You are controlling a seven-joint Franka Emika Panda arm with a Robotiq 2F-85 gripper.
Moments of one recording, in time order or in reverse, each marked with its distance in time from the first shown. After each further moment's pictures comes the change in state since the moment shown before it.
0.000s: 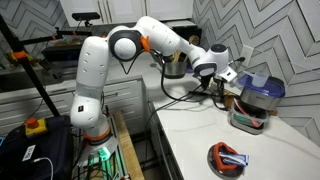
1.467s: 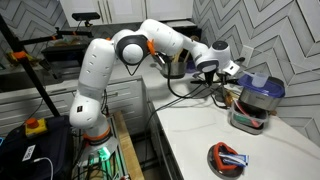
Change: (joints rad) arm -0.039 0.062 0.092 0.131 0.059 0.040 -0.113
